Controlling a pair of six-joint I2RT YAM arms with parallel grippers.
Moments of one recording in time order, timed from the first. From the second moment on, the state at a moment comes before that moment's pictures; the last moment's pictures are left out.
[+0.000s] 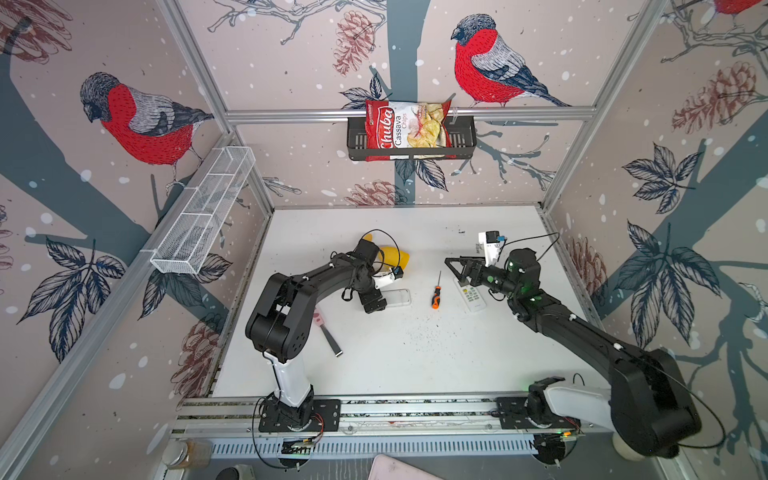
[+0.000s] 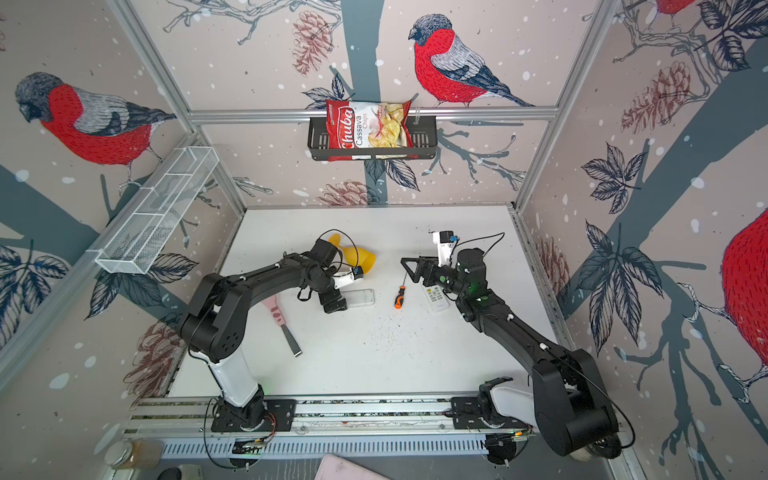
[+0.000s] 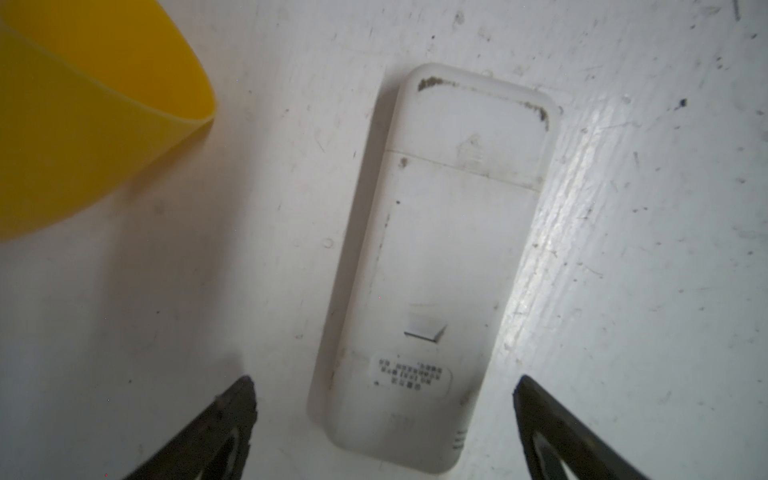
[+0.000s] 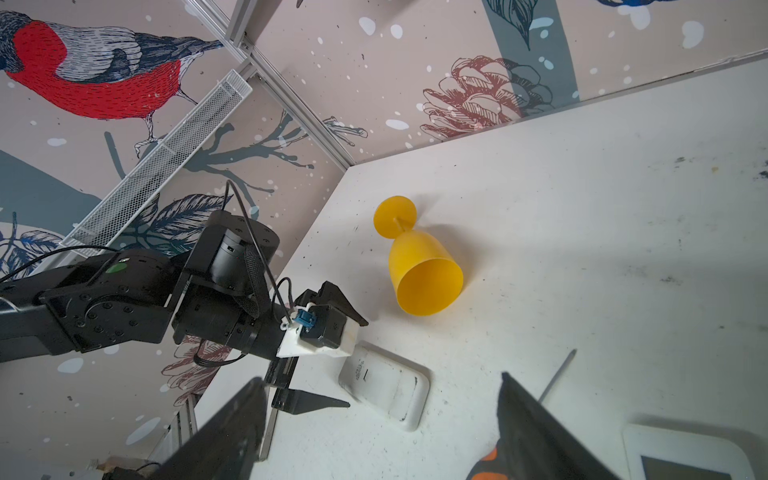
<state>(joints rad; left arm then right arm) -0.44 1.81 1.14 -0.60 0.23 0.77 0.36 1.22 0.61 0.36 -0.56 0.50</state>
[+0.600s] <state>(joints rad) -0.46 1.89 1.19 -0.62 0.24 0.78 0.36 1.21 0.61 0.35 -0.55 0.50</state>
